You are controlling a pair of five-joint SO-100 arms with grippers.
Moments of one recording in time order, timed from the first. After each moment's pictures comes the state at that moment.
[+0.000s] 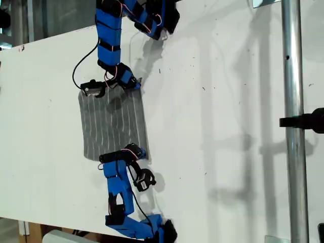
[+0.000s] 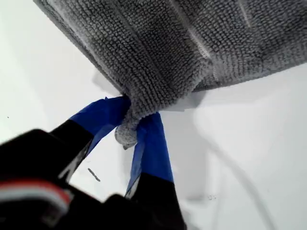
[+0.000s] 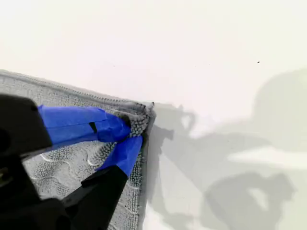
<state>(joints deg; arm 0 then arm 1) -22.4 51.5 57.3 92.6 -31.8 31.8 95.3 125.9 55.5 32.5</state>
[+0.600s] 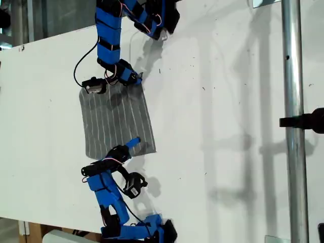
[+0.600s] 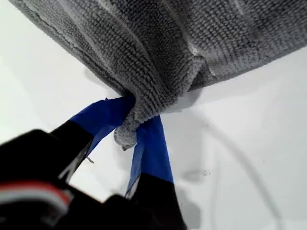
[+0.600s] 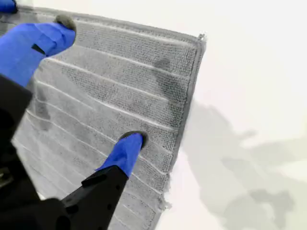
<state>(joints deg) -26.9 61.8 53.6 95.4 -34.0 32.5 96.0 127.4 55.5 32.4</state>
